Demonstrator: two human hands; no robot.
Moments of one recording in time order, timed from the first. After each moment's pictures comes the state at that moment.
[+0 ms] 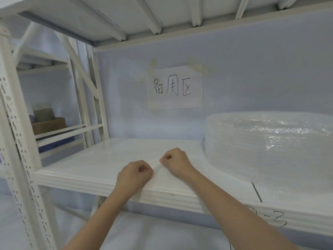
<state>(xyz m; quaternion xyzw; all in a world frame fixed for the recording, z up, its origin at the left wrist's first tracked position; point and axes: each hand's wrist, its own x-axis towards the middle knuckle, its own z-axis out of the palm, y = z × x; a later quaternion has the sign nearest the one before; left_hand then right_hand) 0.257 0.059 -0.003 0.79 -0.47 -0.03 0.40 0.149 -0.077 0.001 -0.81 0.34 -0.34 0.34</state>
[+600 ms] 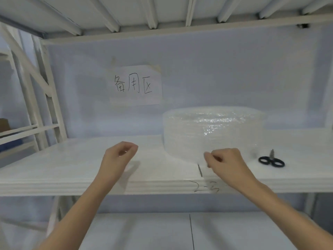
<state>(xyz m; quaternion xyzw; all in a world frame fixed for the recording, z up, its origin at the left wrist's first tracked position) 0.177 0.065 0.026 0.61 -0.53 -0.08 0.59 -0.113 -0.014 0.017 -0.77 0.44 -0.44 0.14</state>
